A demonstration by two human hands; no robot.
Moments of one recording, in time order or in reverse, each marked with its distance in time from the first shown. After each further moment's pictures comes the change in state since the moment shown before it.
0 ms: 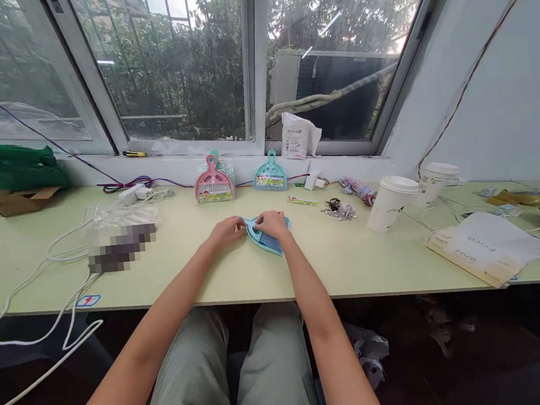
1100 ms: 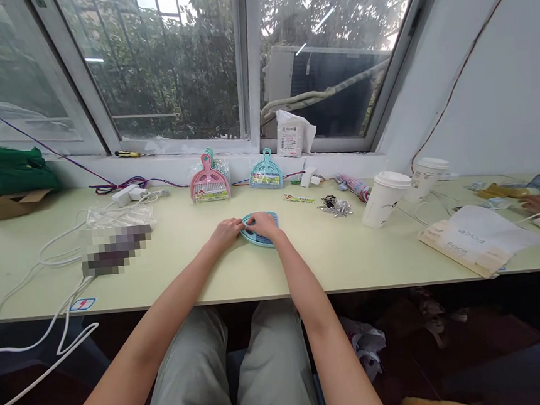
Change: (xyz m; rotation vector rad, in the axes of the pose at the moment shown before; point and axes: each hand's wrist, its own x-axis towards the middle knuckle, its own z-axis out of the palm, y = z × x) left_hand 0.004 0.005 0.016 0.402 -0.039 0.248; right_hand 0.001 -0.008 0.012 0.100 -0.051 -0.094
